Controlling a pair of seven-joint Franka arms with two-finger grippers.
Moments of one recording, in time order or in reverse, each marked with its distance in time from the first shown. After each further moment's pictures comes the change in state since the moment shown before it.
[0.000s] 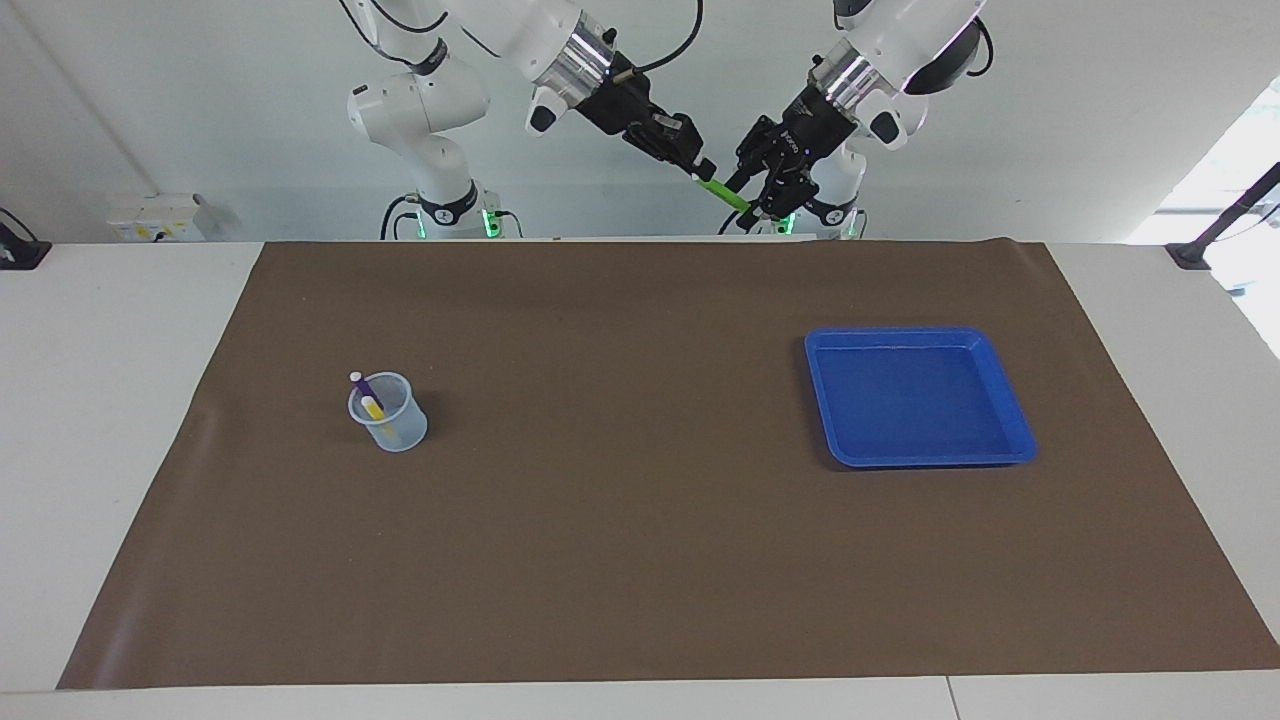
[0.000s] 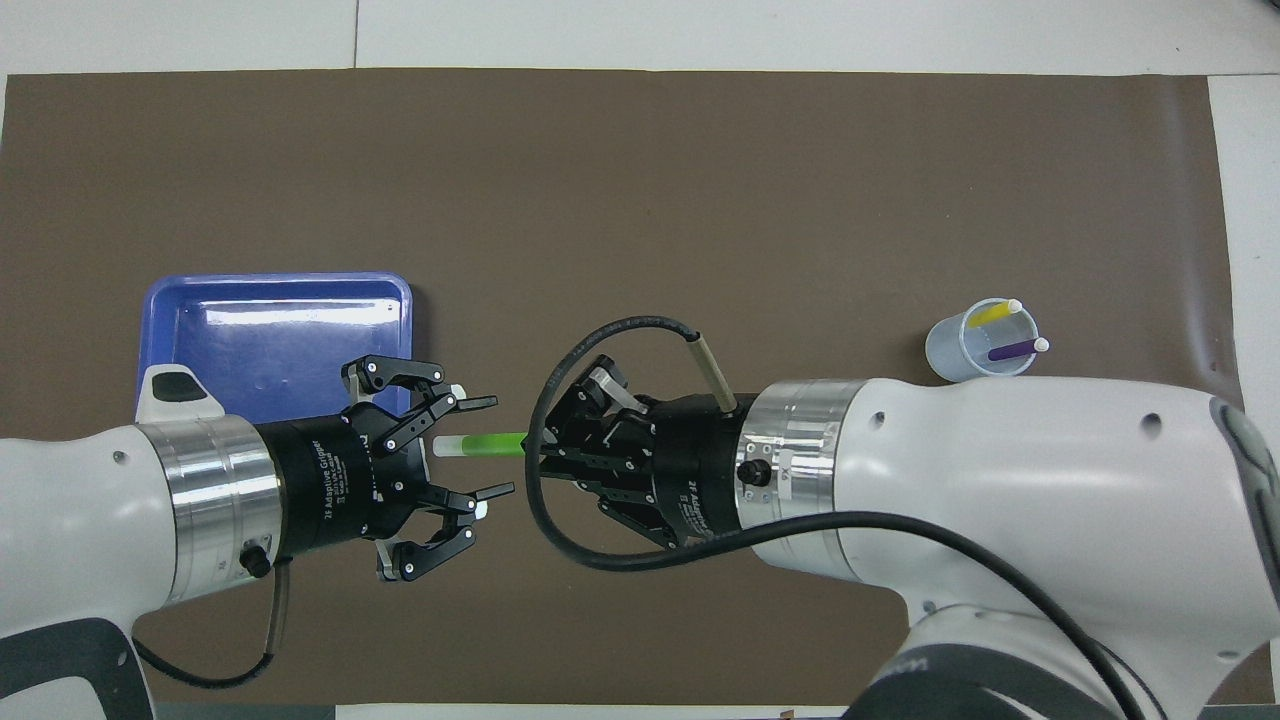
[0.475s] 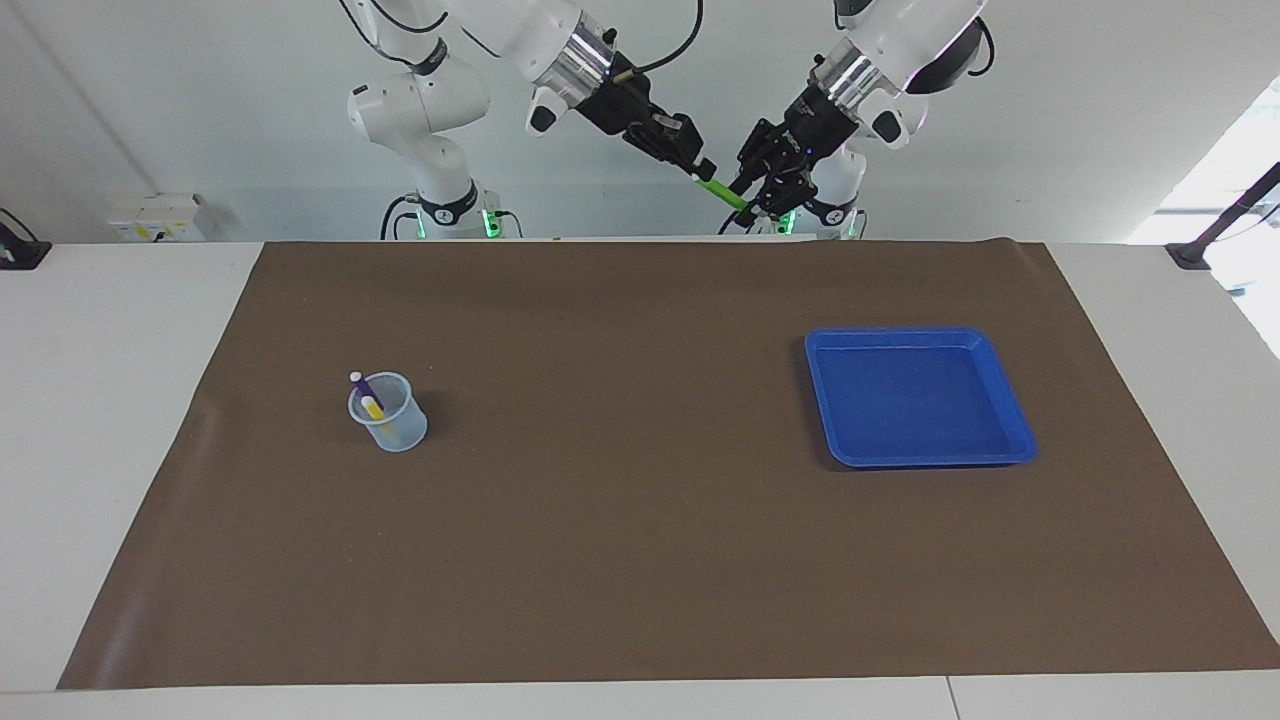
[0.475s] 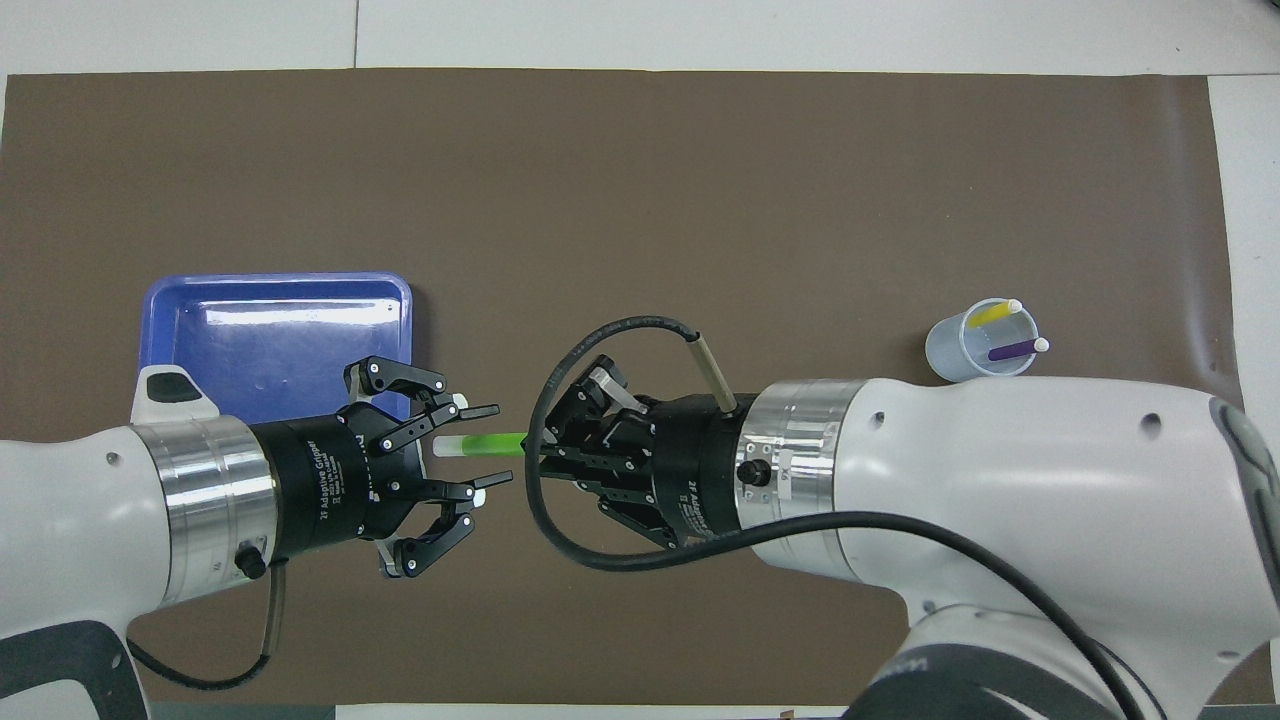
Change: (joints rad) left arm 0.001 -0.005 0.002 -0.001 0.000 0.000 0.000; right arm 0.000 0.000 0.000 0.000 0.000 0.000 0.000
